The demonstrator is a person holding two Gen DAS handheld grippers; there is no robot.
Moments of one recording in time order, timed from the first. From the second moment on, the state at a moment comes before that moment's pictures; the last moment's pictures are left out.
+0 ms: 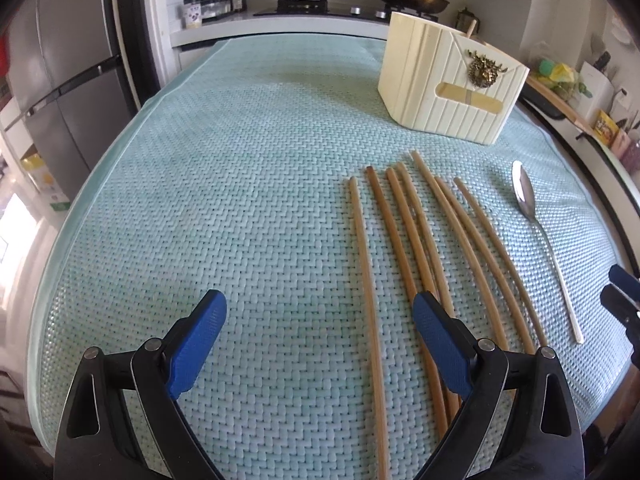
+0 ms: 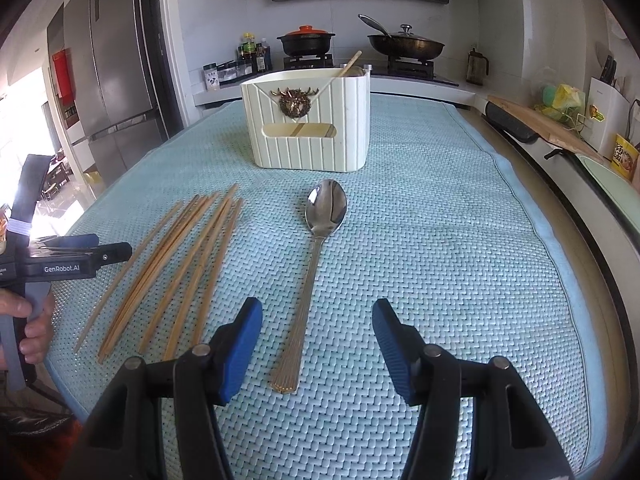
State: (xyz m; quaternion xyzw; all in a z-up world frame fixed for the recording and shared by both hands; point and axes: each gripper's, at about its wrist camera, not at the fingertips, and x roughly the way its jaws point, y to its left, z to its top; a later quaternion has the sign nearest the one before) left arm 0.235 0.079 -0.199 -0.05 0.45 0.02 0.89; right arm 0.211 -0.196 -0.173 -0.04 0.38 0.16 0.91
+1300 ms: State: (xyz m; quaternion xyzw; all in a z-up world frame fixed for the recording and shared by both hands) left arm 0.275 0.077 -0.217 -0.02 0.46 0.03 0.89; right arm 0.295 -0.159 -0.207 -0.05 0.45 0.13 0.88
